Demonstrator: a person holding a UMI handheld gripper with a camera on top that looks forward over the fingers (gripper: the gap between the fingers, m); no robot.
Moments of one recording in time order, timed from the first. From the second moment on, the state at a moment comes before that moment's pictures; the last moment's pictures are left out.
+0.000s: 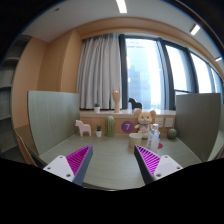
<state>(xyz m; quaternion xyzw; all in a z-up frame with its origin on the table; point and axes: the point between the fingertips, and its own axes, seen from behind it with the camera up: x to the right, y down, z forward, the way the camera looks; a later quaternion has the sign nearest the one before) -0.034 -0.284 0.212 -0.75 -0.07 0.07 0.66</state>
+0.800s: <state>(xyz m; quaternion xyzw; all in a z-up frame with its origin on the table) 0.139 -0.062 0.098 -0.77 0.00 -0.01 0.64</state>
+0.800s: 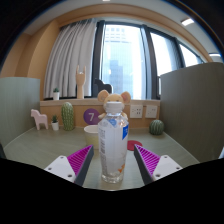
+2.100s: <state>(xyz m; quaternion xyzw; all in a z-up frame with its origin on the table) 0.223 0.101 0.160 -0.63 -0.35 -0.45 0.53</state>
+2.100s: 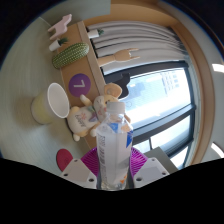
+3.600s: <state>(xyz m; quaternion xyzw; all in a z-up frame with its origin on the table) 0.242 0.147 0.193 -0.73 -0.01 -0.09 0.67</state>
